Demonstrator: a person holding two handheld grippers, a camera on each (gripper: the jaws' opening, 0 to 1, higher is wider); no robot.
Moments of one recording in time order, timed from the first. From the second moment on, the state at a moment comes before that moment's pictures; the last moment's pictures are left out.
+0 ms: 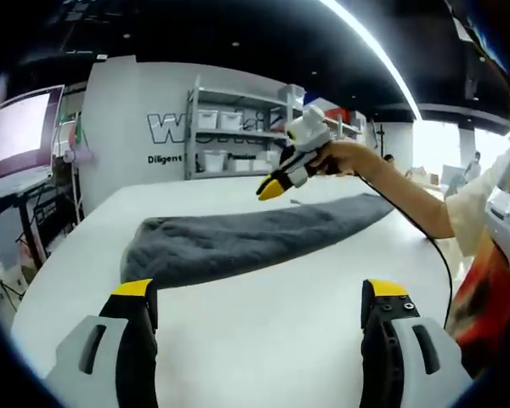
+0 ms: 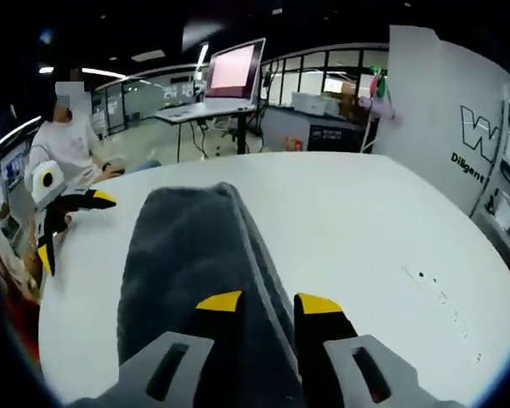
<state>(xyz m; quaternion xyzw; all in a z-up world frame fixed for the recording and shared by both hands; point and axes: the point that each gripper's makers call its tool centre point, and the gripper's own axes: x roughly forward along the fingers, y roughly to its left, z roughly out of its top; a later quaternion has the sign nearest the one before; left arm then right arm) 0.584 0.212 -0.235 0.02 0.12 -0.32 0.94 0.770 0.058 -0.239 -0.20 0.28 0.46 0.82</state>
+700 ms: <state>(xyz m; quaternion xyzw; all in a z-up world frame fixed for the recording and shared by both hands) 0.581 0.216 -0.230 0.02 0.11 -0.31 0.94 0.762 0.076 -0.271 -0.21 0.31 0.50 0.78</state>
